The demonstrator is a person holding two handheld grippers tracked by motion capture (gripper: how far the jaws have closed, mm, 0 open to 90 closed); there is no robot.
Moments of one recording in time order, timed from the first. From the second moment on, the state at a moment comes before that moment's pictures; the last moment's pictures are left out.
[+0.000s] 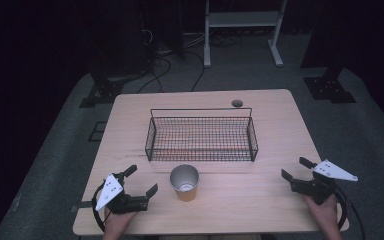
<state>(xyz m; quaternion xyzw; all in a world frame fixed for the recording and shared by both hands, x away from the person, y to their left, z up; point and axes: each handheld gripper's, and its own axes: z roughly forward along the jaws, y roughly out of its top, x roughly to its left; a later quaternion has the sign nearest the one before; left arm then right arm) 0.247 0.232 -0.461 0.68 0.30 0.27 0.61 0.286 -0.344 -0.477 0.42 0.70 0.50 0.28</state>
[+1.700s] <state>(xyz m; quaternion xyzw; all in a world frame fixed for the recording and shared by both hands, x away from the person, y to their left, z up) 0.270 0.142 -0.469 0.76 0.21 0.19 0.58 0.286 -0.344 -0.477 0.42 0.70 0.50 0.28</state>
